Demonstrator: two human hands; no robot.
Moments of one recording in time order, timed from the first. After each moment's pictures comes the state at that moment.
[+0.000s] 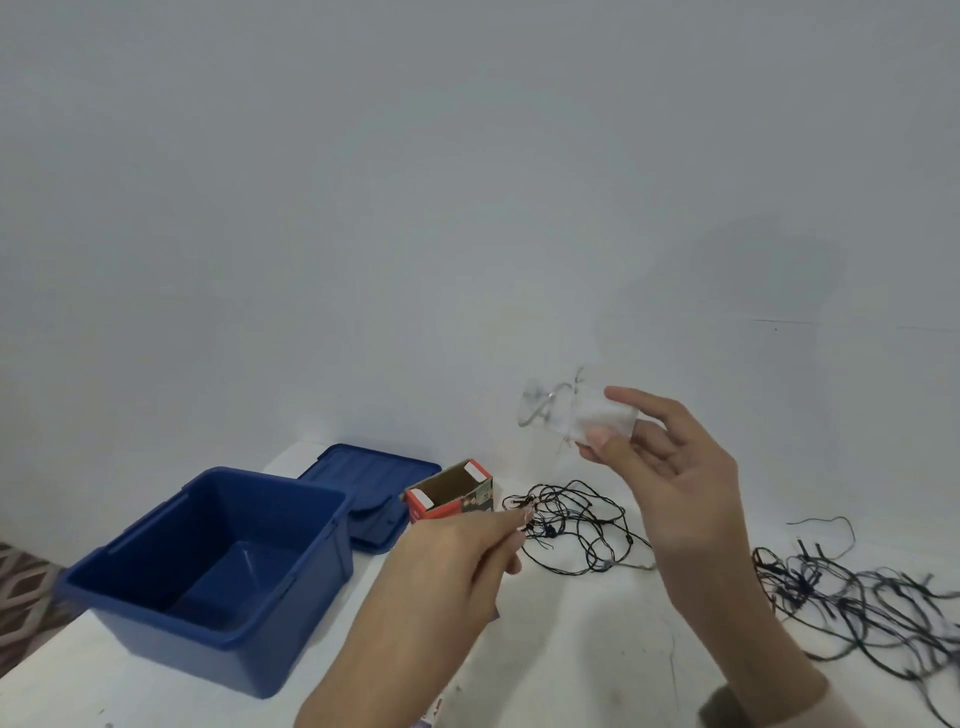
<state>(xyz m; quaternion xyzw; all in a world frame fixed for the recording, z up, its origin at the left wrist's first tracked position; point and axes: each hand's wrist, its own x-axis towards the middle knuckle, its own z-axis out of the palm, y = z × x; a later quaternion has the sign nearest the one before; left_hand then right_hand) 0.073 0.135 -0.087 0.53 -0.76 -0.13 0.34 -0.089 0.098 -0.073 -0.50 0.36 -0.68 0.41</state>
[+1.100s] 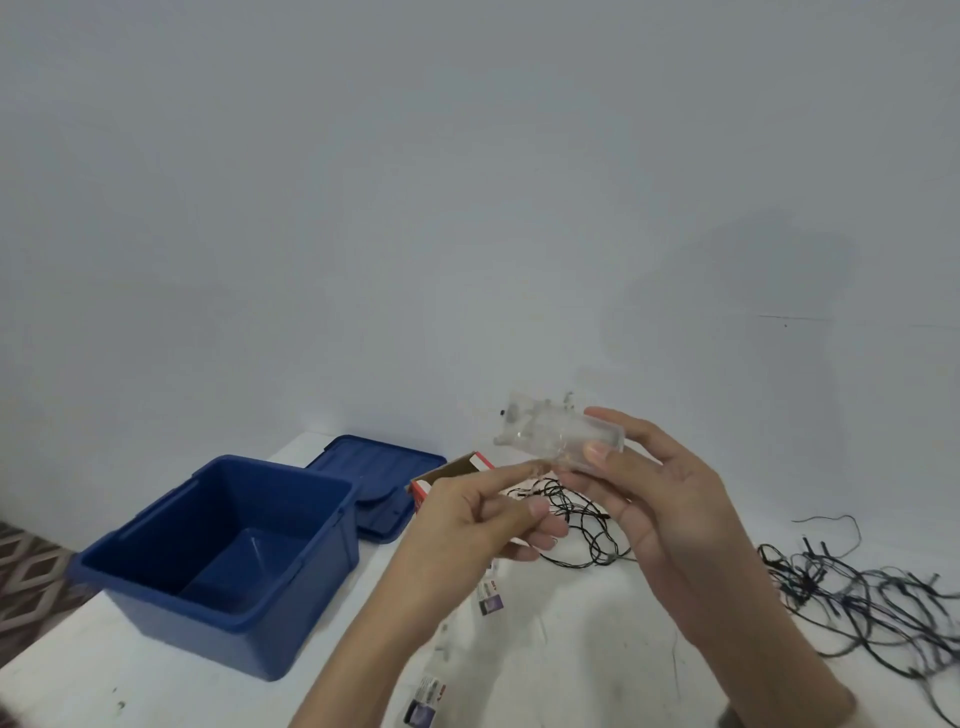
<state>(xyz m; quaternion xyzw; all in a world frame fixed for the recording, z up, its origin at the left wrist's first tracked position) 0.066 0.117 -0.081 0.45 -0.58 -0.49 0.46 -0.088 0.106 -0.074 -0.42 0.28 -0.62 0.60</state>
